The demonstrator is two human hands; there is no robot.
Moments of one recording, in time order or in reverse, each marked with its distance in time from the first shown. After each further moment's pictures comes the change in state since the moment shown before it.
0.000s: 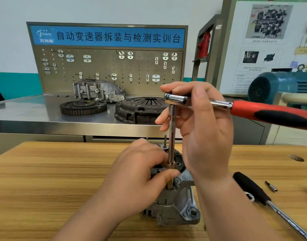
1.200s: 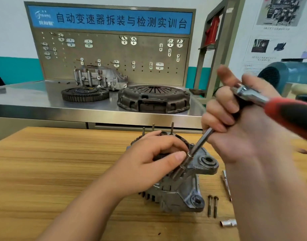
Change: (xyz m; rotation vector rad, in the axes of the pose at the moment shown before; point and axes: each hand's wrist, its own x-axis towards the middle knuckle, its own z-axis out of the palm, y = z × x) left_hand 0.000 -0.008 0.006 -0.482 -0.159 -0.023; right_hand 0.011 -0.024 -0.028 0.463 0.231 0.613
